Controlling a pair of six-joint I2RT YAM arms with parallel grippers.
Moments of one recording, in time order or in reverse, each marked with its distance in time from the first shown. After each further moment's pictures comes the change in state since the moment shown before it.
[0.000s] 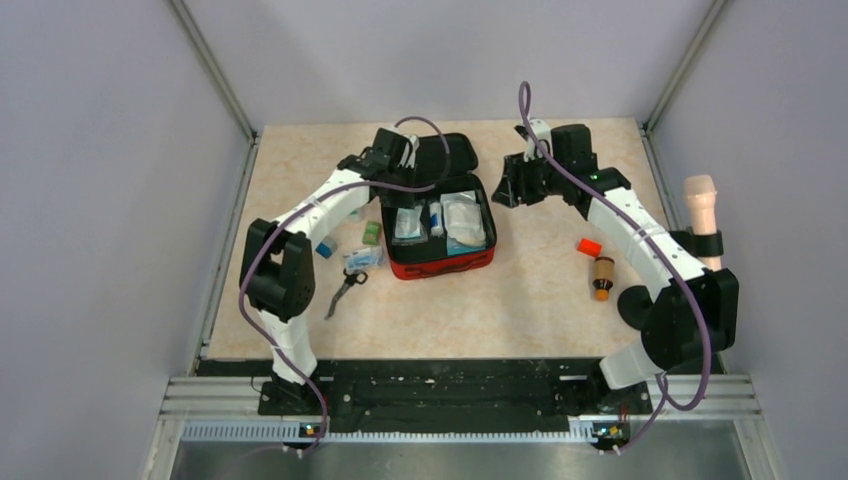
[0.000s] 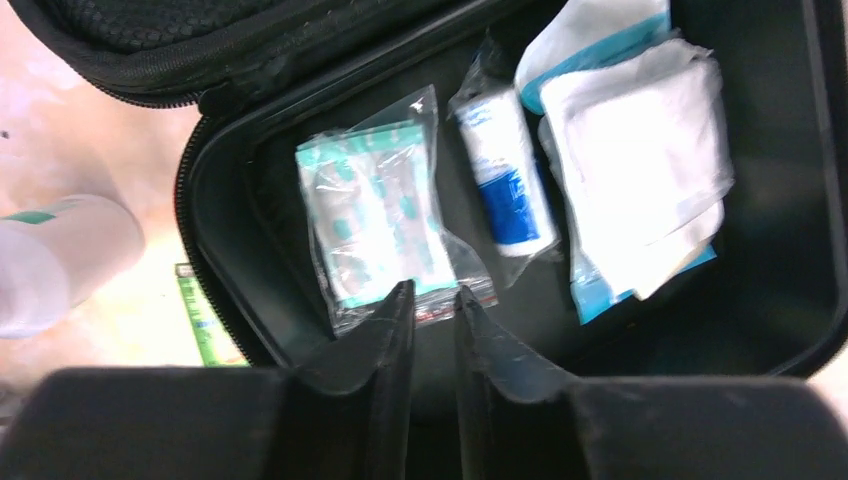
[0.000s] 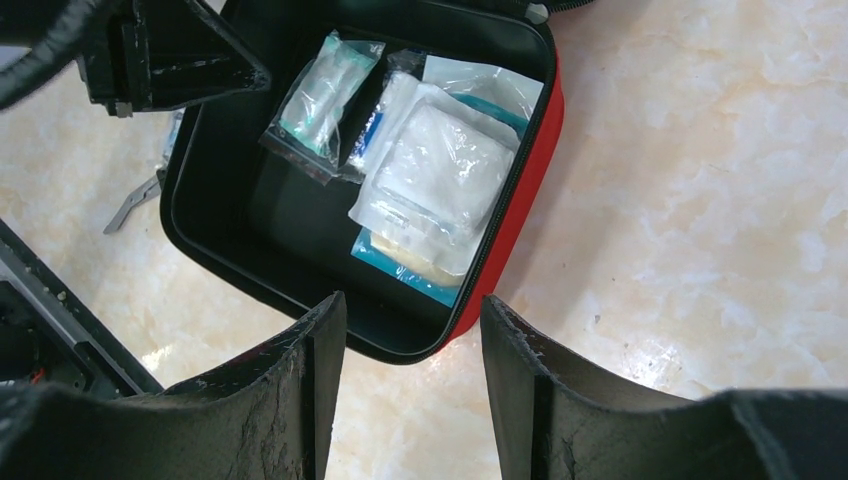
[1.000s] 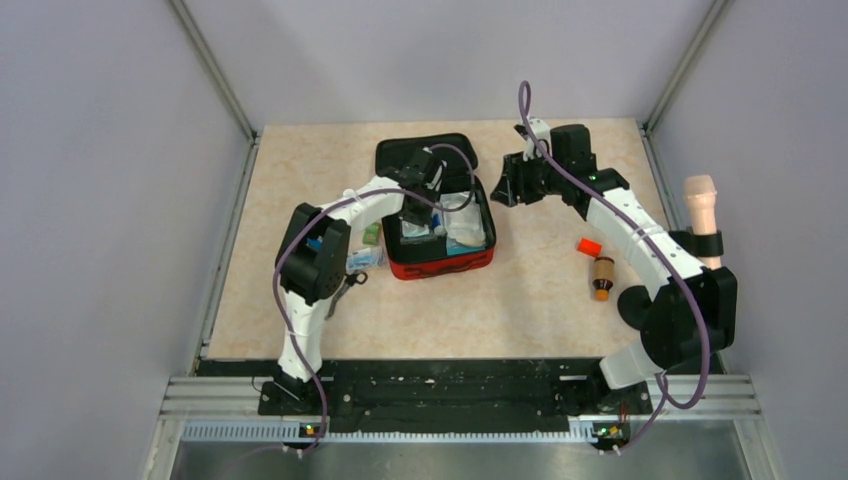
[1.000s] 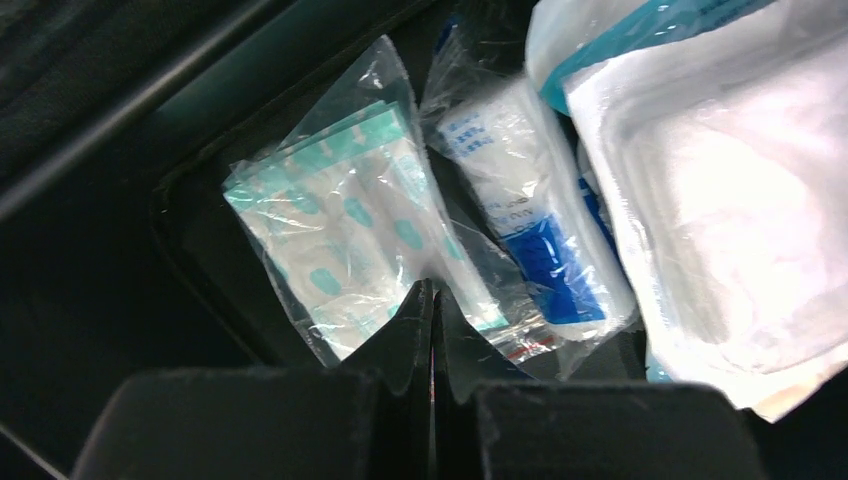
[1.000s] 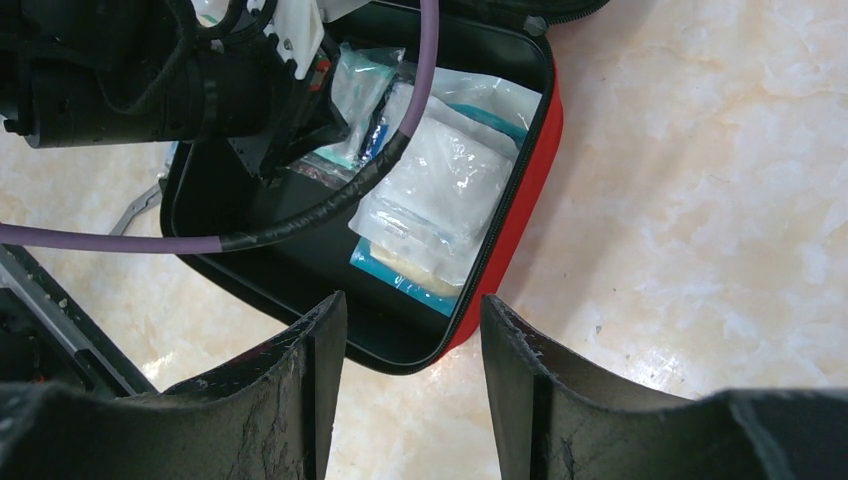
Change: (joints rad) left arm -0.101 0.208 0.050 0.007 -0.152 0.099; right arm 0.000 0.007 -0.010 0.037 -0.006 0.012
